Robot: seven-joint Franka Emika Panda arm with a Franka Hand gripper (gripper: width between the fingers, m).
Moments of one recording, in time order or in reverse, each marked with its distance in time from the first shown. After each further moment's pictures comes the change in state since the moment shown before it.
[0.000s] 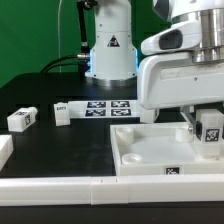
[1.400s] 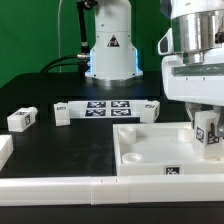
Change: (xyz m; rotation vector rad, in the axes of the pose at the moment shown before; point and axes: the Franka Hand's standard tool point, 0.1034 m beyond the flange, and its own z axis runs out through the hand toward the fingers) arm -0.004 0.000 0.000 -0.010 0.011 1.078
